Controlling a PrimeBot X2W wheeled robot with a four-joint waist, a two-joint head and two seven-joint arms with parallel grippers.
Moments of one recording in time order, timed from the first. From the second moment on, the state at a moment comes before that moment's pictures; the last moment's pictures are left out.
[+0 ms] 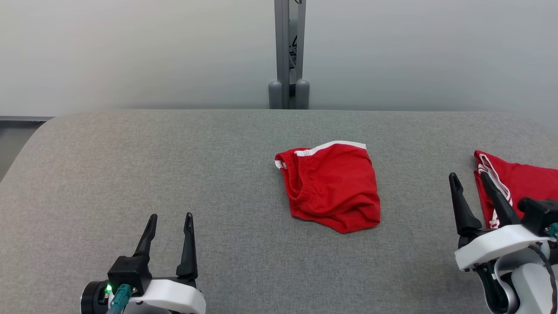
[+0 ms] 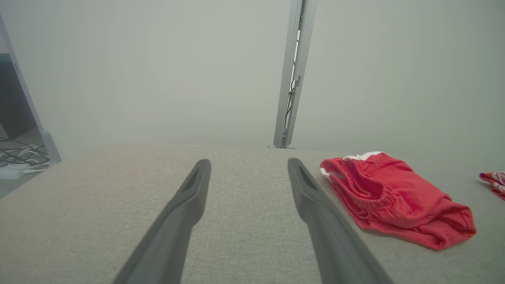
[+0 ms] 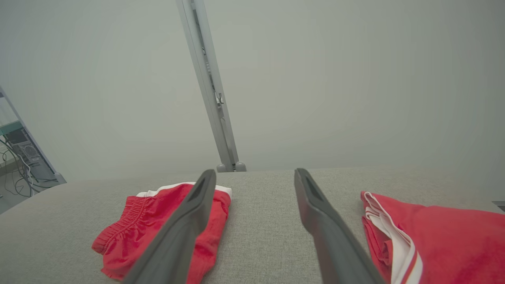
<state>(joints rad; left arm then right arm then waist) -0.03 0.05 -0.17 0.24 -0.23 0.12 -0.26 -0.28 -0.22 0.16 0.47 0.45 0.13 -0.26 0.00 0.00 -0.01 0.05</state>
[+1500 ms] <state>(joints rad) -0.17 0.05 -0.31 0.20 -0.23 0.17 -0.26 -0.66 -0.37 0.41 0.74 1.29 0.13 0.37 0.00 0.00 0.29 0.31</state>
